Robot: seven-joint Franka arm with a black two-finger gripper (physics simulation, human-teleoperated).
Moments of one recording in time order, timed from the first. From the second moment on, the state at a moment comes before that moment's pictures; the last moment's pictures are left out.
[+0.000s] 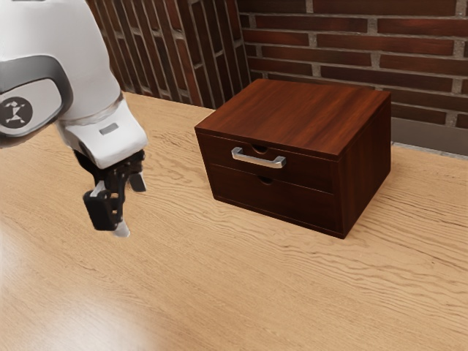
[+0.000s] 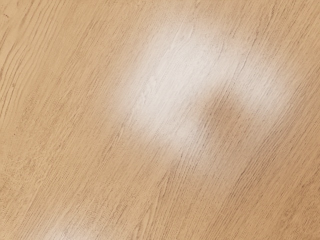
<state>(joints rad) -0.26 -0.37 0.16 -1.87 0.21 1.59 0.98</state>
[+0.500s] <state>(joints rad) -0.27 -0.35 0.29 -1.88 0.29 1.86 1.38</state>
